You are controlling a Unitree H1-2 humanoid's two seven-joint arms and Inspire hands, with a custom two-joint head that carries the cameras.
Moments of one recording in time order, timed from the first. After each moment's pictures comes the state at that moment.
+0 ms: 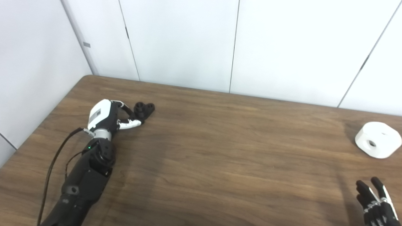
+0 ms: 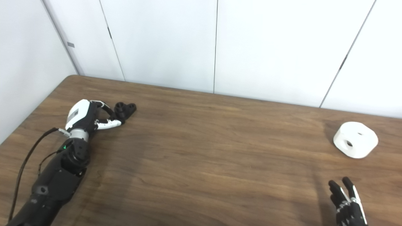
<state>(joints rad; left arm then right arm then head) -0.30 0.50 -0.01 0.25 0.49 0.35 0.13 0.33 -0.15 -0.07 -0.25 0.14 -0.22 0.04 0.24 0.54</state>
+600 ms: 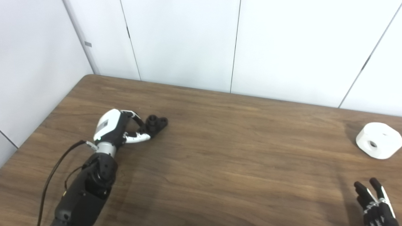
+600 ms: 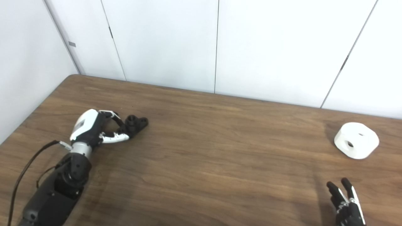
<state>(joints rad) -0.14 0.48 -0.05 -0.03 0.52 0.34 0.04 0.33 -0.15 -0.07 -0.26 0.11 -0.18 0.03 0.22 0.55</state>
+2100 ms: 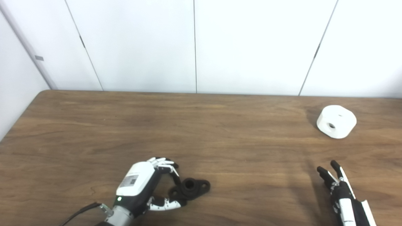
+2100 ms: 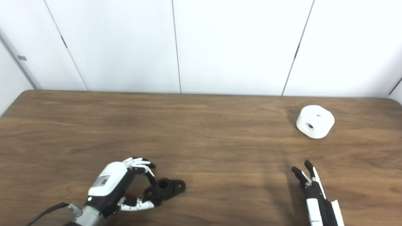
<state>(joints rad) 0.10 0.35 -0.30 -0.35 0.73 0.06 -0.12 0.36 -0.14 -0.03 -0.31 0.03 -0.12 -0.04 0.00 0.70</state>
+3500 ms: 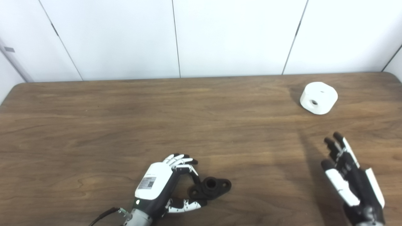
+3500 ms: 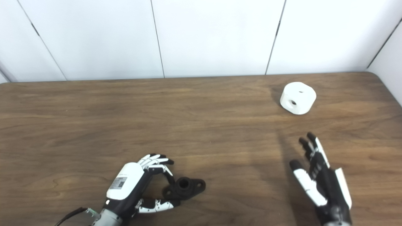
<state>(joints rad) 0.15 0.25 -0.40 -0.32 0.80 -0.03 -0.08 0.32 -0.21 -0.15 -0.47 -0.03 0.07 -0.02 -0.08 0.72</state>
